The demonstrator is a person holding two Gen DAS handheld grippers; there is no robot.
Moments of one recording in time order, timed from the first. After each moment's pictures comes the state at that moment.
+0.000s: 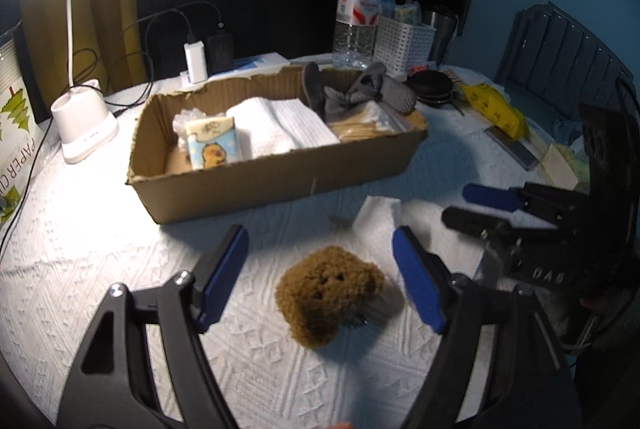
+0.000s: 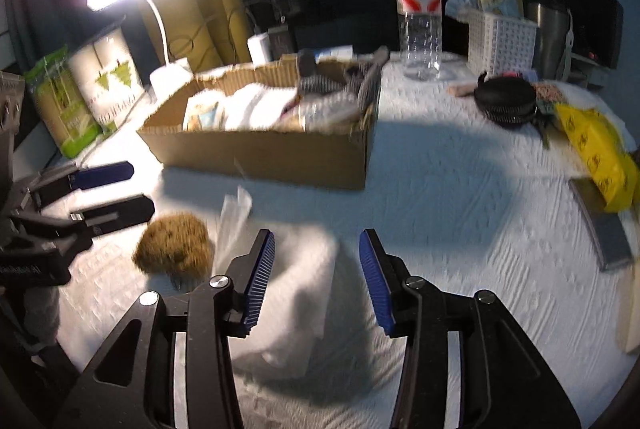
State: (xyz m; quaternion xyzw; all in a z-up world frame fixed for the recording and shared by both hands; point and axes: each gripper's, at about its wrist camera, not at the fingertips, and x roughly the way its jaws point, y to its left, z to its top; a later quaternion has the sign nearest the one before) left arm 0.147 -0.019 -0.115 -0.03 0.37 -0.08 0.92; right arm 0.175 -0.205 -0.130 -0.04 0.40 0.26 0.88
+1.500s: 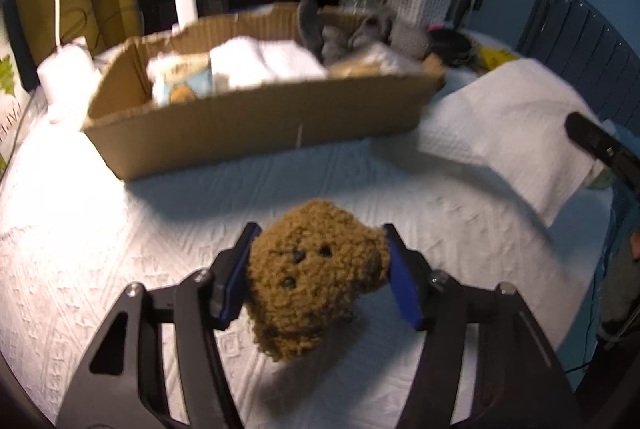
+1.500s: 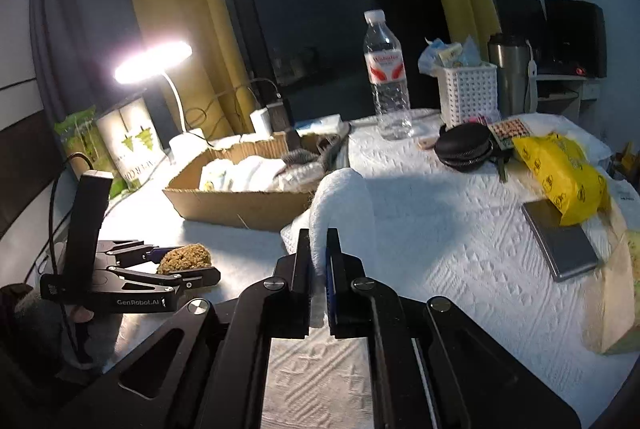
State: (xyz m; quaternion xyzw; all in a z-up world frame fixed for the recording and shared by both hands) left arm 0.162 -0.041 -0.144 -0.03 0.42 -0.05 0.91; right arm 0.150 -0.276 -0.084 0.03 0.29 0.28 0.92
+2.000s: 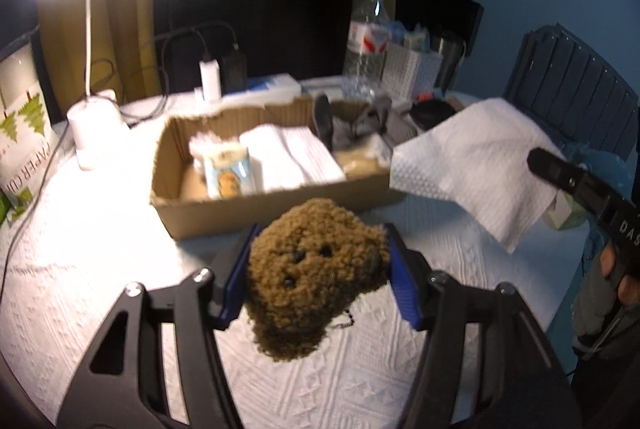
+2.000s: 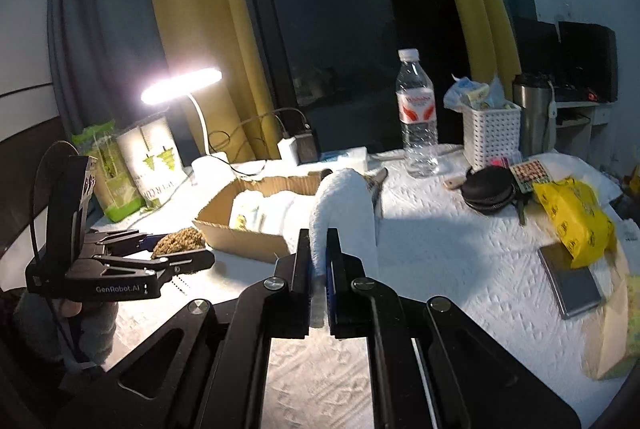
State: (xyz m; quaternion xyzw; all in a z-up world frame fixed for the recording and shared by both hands) left arm 0.143 -0.010 -0.080 -0.05 0.34 -0.06 0.94; right arm 0.145 -0.246 -0.047 0.02 0.25 0.31 0.92
